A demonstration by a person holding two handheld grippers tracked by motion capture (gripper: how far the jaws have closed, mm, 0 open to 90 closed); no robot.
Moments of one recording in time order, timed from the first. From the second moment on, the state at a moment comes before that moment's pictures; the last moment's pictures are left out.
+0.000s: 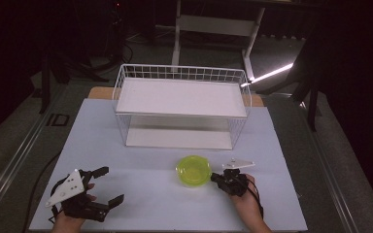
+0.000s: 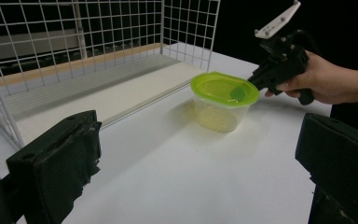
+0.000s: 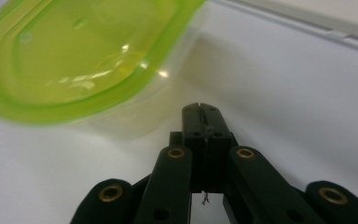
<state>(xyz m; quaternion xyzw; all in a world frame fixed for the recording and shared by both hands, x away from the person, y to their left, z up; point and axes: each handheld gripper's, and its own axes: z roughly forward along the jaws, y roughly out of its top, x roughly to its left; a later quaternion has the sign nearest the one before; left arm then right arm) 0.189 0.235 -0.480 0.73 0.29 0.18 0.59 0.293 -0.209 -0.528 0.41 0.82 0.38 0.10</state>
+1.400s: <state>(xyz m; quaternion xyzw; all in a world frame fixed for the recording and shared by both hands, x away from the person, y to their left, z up) 0.189 0.233 -0.481 0.74 0.29 0.17 0.59 0.300 -0.138 -0.537 0.37 0.84 0.39 0.05</state>
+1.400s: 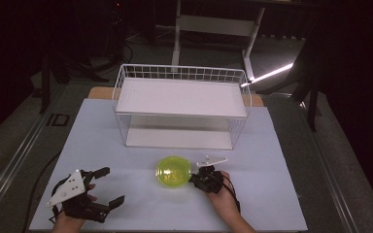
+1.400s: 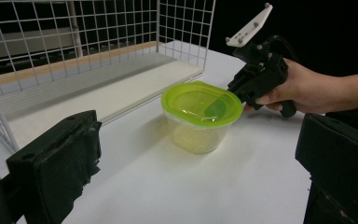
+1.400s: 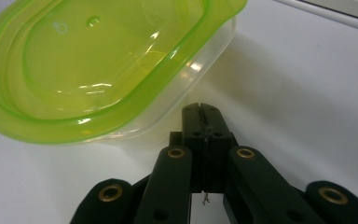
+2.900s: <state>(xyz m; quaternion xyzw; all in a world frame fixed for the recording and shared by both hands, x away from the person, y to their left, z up) 0.202 0.207 -0.459 0.77 0.27 0.16 0.55 0.236 -0.182 -0.455 0.30 0.79 0.52 0.13</state>
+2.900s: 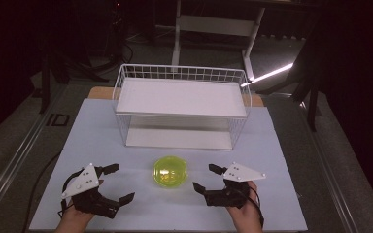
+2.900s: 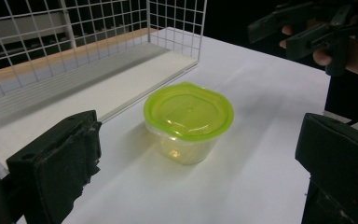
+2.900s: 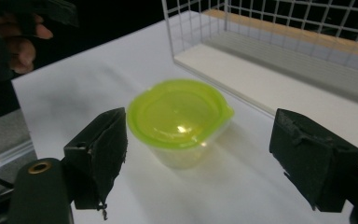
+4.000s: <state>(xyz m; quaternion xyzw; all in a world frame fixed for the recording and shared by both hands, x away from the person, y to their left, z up) 0.273 0.159 -0.487 0.75 0.43 0.07 0.51 0.287 -0.143 -0.475 0.38 0.78 0.48 0.10</state>
